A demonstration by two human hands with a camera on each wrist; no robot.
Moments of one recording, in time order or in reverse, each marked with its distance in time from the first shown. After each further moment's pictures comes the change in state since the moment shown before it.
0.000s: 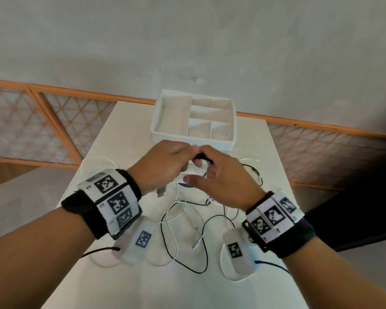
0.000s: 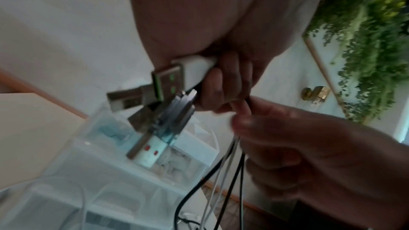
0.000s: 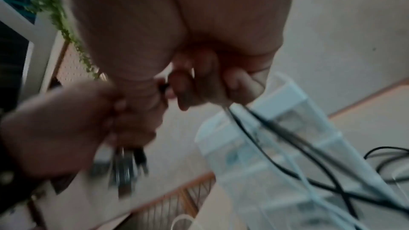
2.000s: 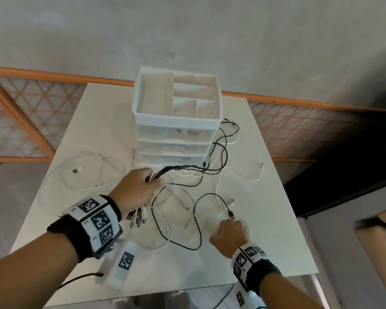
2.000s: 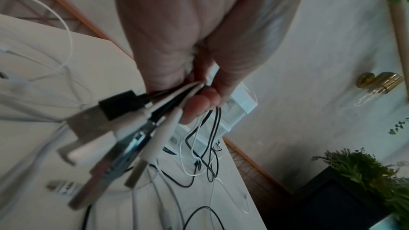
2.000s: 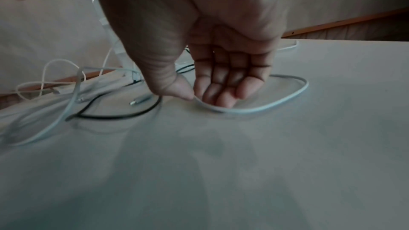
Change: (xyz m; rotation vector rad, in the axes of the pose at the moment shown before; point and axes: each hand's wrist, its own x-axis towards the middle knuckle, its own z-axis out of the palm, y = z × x) left_hand -0.023 -0.102 0.013 0.048 -0.028 -0.326; right_hand -0.121 0.131 0.115 -0.465 -0.226 0.781
